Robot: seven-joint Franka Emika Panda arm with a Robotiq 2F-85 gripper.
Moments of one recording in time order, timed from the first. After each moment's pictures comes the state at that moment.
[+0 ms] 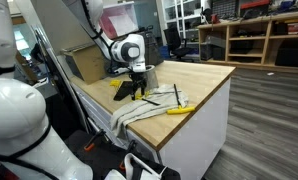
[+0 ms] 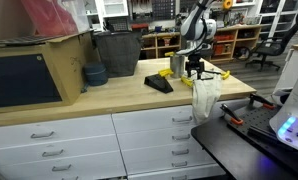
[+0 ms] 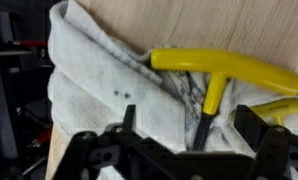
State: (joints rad) arm 0.08 0.37 -0.06 -2.25 0.18 2.40 1.49
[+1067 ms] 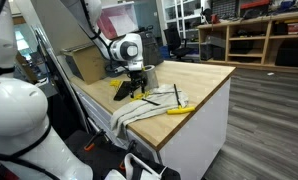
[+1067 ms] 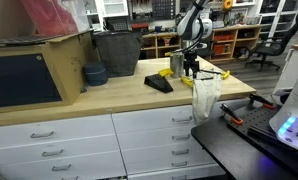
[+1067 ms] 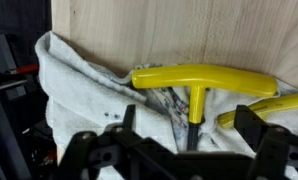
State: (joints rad) arm 0.13 0.39 -0.08 -2.21 0.16 2.40 1.69
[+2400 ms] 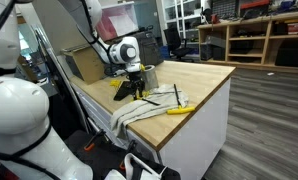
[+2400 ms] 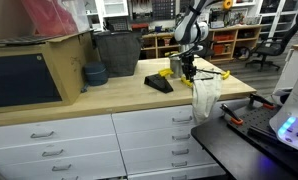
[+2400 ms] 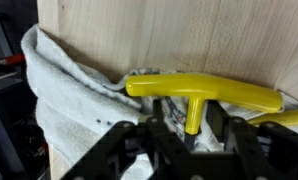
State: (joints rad) arm 0.17 0.44 -0.08 -2.18 0.05 2.40 1.77
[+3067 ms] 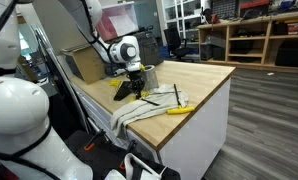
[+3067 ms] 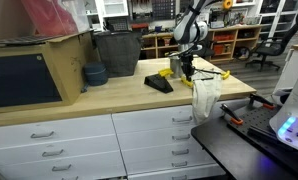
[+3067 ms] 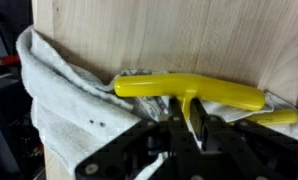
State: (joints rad) arm 0.17 0.44 -0.08 -2.16 0.05 2.40 1.77
